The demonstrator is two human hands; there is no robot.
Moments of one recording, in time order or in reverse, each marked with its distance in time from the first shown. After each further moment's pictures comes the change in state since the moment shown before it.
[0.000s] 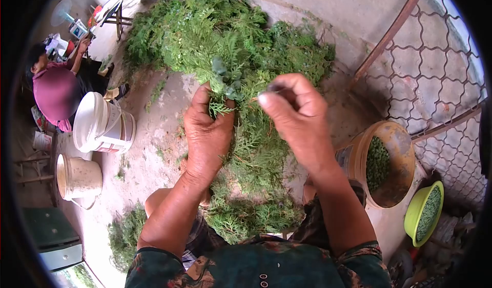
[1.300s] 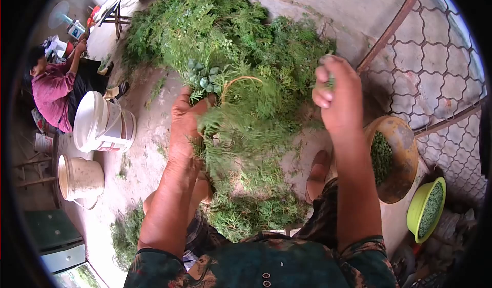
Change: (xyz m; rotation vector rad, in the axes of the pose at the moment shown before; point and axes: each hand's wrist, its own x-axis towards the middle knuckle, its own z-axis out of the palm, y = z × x) left_hand 0.007 -0.002 -0.029 -0.627 0.021 -0.450; right_hand 0.030 0.010 -0.061 0.406 0.283 0.166
